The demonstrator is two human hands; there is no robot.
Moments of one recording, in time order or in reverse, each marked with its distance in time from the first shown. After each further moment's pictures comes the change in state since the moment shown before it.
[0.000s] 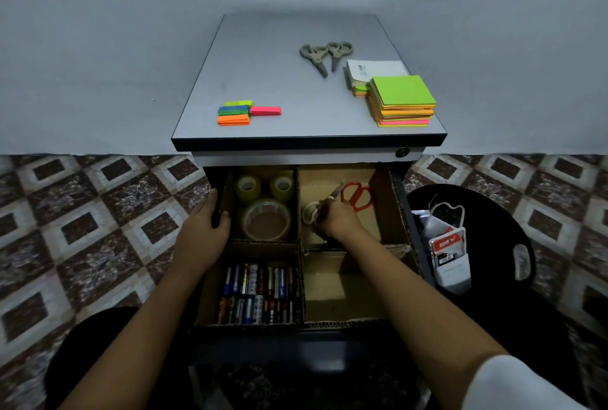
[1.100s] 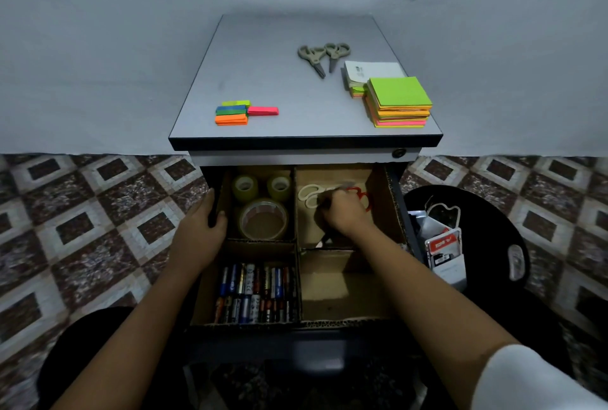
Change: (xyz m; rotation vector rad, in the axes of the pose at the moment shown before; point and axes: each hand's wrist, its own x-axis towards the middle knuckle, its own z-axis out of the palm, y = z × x) left_hand -0.001 0.002 -0.002 -0.004 -0.001 -0.005; right_hand -0.001 0.005 -0.023 -0.159 0.090 -0.170
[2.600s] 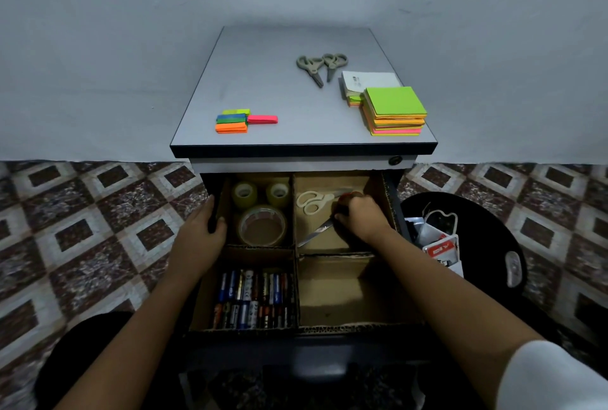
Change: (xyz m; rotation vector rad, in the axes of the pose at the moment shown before) left_hand 0.000 -0.001 0.002 0.007 0.010 0.013; right_hand 0.001 0.037 -0.013 -0.172 0.086 -0.116
